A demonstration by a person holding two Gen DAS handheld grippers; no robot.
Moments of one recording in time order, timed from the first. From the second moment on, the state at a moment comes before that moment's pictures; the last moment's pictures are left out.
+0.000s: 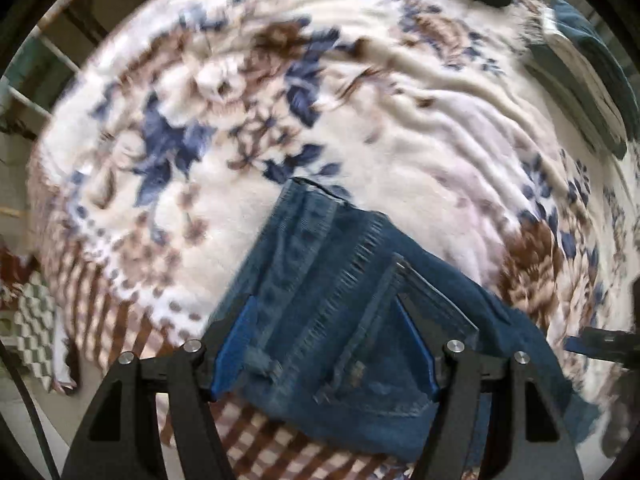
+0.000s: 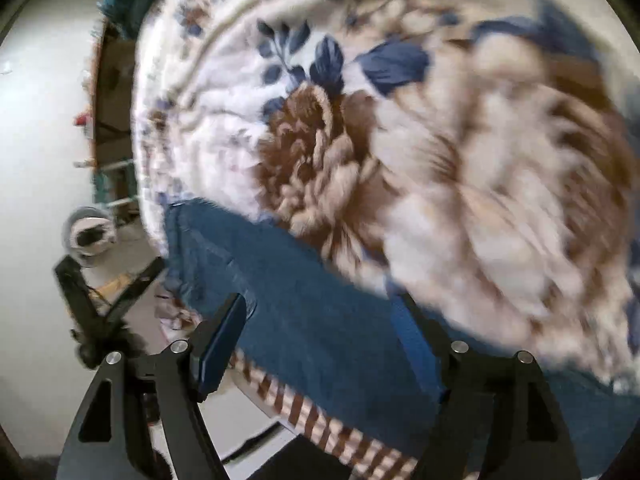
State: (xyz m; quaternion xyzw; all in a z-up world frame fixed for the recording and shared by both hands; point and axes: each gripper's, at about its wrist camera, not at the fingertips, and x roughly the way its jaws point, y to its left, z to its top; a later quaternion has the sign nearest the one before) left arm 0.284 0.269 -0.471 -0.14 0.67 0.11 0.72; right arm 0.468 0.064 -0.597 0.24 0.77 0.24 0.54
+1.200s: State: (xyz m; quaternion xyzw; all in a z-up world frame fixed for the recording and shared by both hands) left arm 0.245 0.282 -0.419 -0.20 0.63 -0.03 0.75; right arm 0.462 0.092 -0.678 0.41 0.80 0.26 0.35
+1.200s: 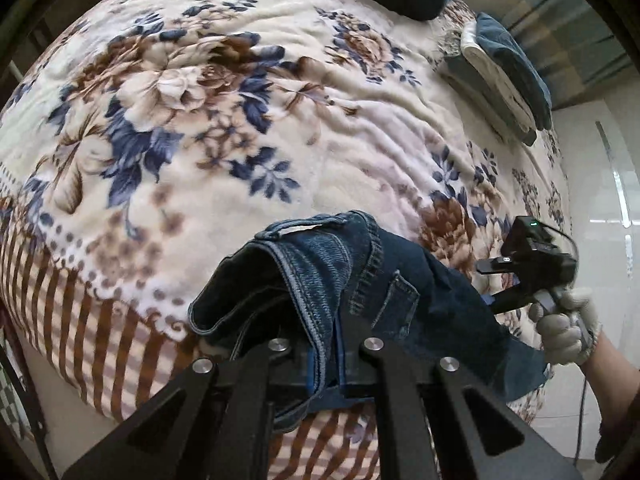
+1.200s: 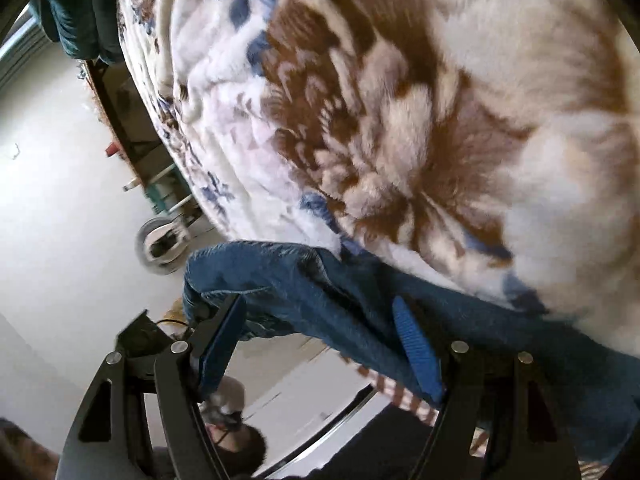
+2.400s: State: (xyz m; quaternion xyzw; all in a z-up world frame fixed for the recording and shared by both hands) left arm 0.251 0.296 -0.447 -0.16 0.65 0.03 0.74; right arm 0.444 0.110 -0.678 0.64 0.65 0.26 0.31
